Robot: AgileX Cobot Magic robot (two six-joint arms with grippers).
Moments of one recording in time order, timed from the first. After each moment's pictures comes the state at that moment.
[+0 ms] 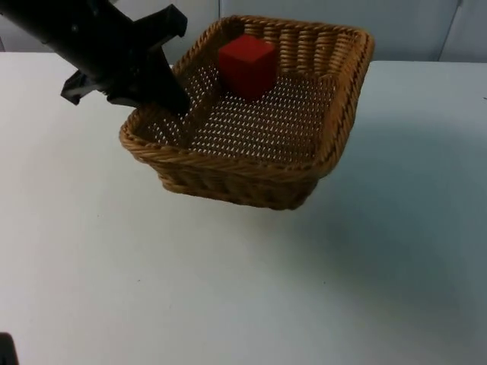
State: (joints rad) right arm 0.40 2.03 -2.30 0.48 0.86 -0.52; left arm -0.19 2.06 -1.42 -0.94 0.88 0.59
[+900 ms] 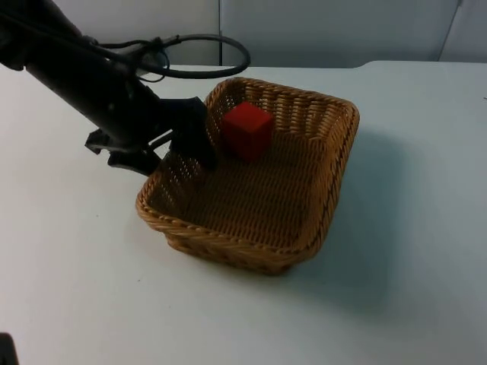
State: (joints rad) right arm 0.40 1.99 -2.51 0.49 1.08 -0.46; left arm -0.22 2.24 -1.45 -0.89 0.75 0.70
